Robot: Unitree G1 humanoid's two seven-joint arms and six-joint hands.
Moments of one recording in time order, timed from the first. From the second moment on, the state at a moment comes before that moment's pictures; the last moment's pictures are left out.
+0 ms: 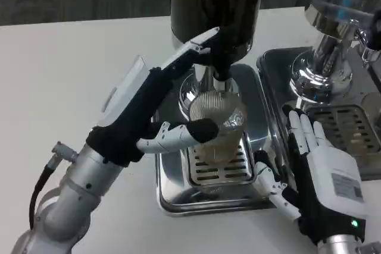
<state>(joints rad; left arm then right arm) -0.24 0.33 -0.15 0.40 0.22 -0.93 -0.07 0.20 -0.20 0.33 -0.01 -0.86 0.08 -0.44</state>
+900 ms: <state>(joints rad) -0.20 0.42 -0.14 0.27 0.60 -0.94 0.17 0.20 -0.20 0.33 0.00 -0.85 0.08 -0.44</state>
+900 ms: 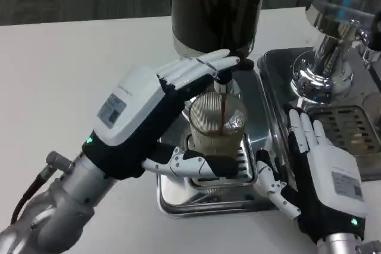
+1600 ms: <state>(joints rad) -0.19 0.46 -0.19 0.26 0.68 -0.93 0.27 0.16 -0.20 0.27 0.09 -0.56 -0.17 -0.40</state>
